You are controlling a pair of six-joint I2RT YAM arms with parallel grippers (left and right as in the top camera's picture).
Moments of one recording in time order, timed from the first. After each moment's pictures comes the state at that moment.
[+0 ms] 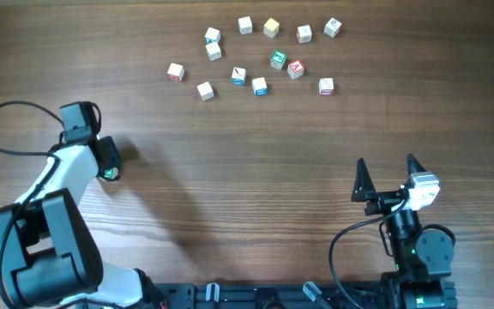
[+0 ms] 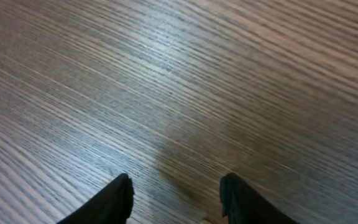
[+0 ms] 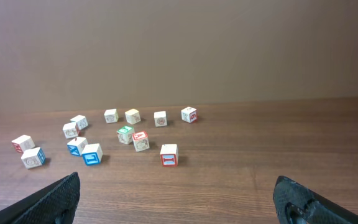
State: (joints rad) left arm 0.28 1.68 0.84 -0.37 -0.27 -0.11; right arm 0.06 0.02 0.01 0.00 -0.06 0.10
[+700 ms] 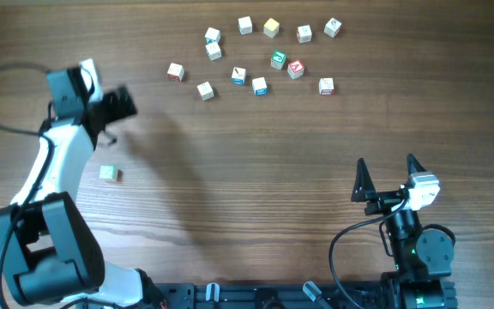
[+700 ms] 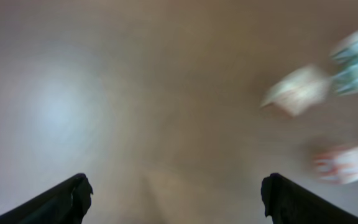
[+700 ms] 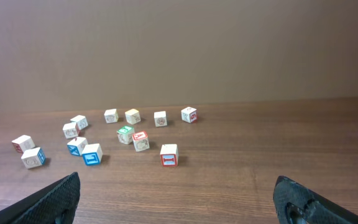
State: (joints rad) left arm 0.21 1.68 1.09 -0.24 0.16 -0.16; right arm 0.06 0.02 0.01 0.00 -0.06 0.10
